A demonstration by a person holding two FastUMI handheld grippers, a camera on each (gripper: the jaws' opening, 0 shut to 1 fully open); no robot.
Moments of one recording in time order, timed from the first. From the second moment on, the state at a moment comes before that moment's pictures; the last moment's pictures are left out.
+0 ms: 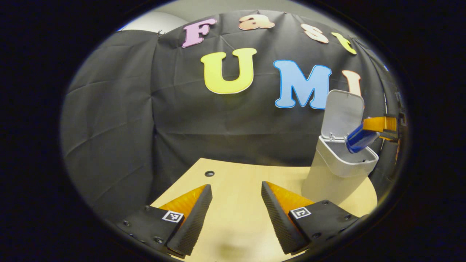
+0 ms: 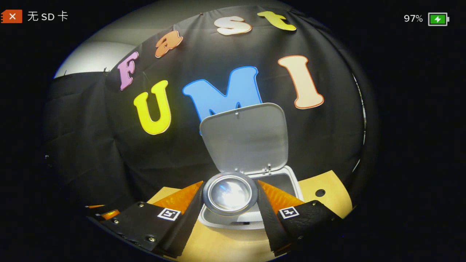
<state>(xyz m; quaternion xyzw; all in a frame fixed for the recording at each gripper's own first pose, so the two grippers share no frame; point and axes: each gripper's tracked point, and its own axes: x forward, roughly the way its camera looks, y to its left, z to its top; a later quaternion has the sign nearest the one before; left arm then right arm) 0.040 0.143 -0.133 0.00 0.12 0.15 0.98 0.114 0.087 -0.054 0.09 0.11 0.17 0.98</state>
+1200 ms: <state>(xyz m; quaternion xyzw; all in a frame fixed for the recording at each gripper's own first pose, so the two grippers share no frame) 0.045 0.124 -0.141 0.01 0.13 0.13 0.98 0.114 0.046 -0.094 0.12 0.16 0.12 0.97</state>
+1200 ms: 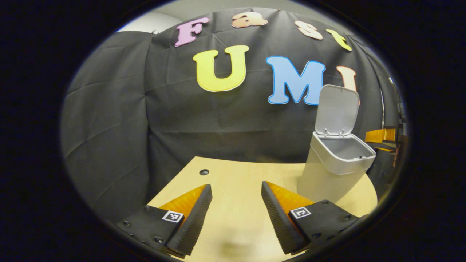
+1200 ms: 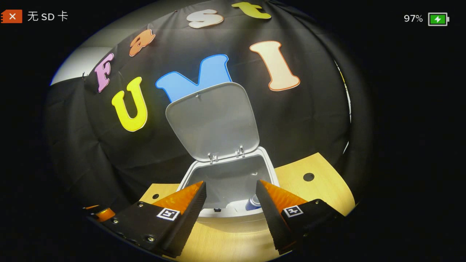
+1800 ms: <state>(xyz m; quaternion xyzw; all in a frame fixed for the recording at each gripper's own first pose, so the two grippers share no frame) 0.035 0.115 -0.154 0.00 0.13 0.12 0.98 0.148 0.051 0.000 0.09 0.08 0.11 0.99</state>
